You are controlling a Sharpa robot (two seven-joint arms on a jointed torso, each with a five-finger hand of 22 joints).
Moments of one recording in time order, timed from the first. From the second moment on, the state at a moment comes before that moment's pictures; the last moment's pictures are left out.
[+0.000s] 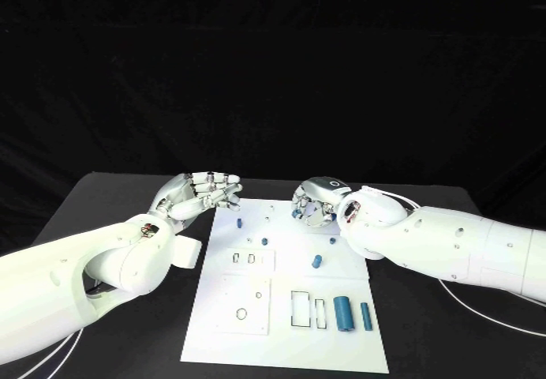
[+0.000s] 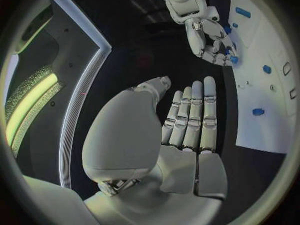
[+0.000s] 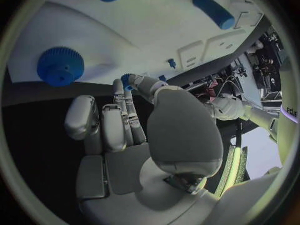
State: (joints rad) left arm 1.15 -0.95 0.07 1.69 -0.13 -0.36 0.38; left_hand 1.48 -0.21 0.43 0.20 0.23 0.84 0.22 0.30 0.24 1.05 0.16 0.11 0.08 0.90 0.11 0.62 0.38 0.17 0.87 0.19 0.69 0.40; right arm 1.33 -0.59 -0.18 1.28 -1.49 -0.40 -0.13; right_hand 1.31 -0.17 0.62 0.03 0.21 1.04 0.13 0.29 0.32 1.21 0.06 0.16 0.19 1.47 -0.01 1.33 1.21 0.11 1.32 0.09 1.27 1.12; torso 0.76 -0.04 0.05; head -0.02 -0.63
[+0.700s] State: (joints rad) left arm 1.15 -0.95 0.07 1.69 -0.13 -0.35 0.37; left_hand 1.48 -0.21 0.43 0.20 0.23 0.84 0.22 0.30 0.24 1.05 0.16 0.11 0.08 0.90 0.11 0.62 0.38 0.17 0.87 0.19 0.69 0.41; right arm 1.33 -0.43 -0.18 1.15 -1.49 -0.47 -0.16; right_hand 1.31 -0.17 0.62 0.03 0.21 1.04 0.13 0.29 0.32 1.21 0.06 0.16 0.19 1.47 -0.01 1.34 1.22 0.11 1.32 0.09 1.27 1.13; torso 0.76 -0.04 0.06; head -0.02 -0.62
